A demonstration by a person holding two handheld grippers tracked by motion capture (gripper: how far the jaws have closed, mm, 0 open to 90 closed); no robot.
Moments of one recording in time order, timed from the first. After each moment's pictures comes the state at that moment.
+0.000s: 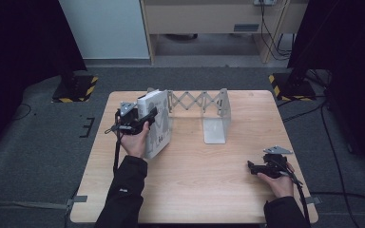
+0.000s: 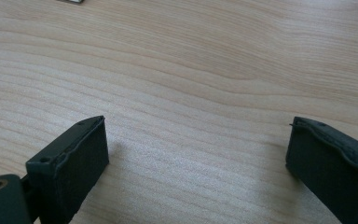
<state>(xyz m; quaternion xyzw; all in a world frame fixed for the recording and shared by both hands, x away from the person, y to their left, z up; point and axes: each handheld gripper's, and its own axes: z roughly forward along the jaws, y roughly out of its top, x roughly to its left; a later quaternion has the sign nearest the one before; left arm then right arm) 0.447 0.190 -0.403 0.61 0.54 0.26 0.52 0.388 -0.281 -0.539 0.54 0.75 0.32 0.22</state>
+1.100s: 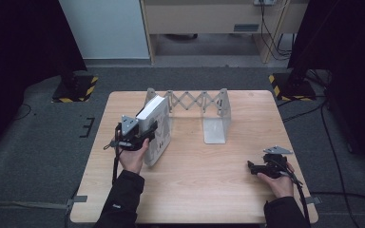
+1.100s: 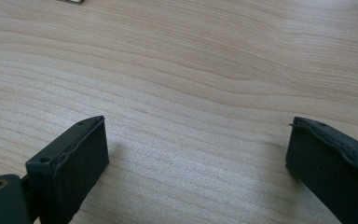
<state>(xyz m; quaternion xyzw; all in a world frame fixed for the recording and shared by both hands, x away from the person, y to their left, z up) 0.400 0.191 -0.421 0.65 0.49 0.29 0.50 0.388 -0.281 -0.539 0.53 0.75 0.32 0.22</state>
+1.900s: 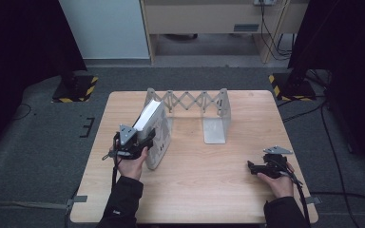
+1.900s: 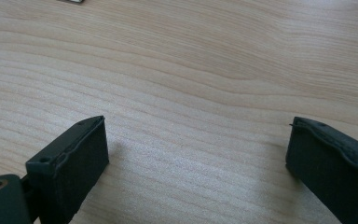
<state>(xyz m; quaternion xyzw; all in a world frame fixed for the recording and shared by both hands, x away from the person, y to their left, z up) 0.381 0.190 -0.436 0.64 0.50 0.30 0.50 0.388 -0.281 -0.539 0.53 0.75 0.32 0.22</state>
